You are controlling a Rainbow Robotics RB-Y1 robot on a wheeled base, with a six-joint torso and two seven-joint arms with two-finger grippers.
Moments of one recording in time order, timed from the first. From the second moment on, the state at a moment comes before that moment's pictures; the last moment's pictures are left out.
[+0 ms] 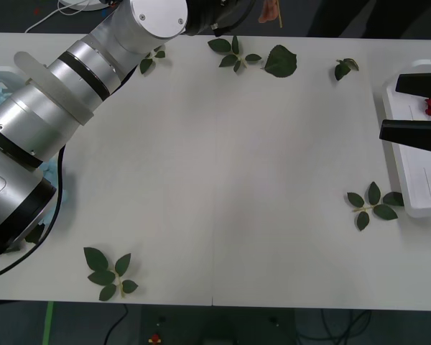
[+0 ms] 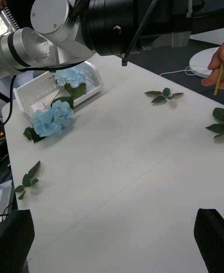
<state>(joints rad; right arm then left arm) 0.12 -1.18 -0.31 -2.16 -2.15 0.84 2.39 -1.14 0.38 -0.56 -1.15 1.52 0.19 -1.75</state>
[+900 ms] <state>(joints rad) 0.12 -1.18 -0.31 -2.16 -2.15 0.84 2.39 -1.11 0.44 -0.57 -1.21 1.56 0.20 -1.75</state>
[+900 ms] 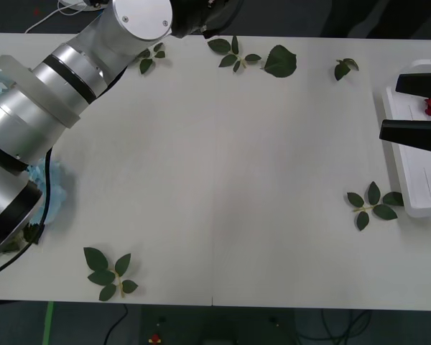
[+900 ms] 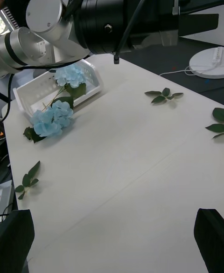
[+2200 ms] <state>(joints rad) 0.12 -1.18 -0.31 -2.17 -2.15 0.84 2.39 -0.86 0.79 0.36 -1.13 1.42 1.80 -2.50</state>
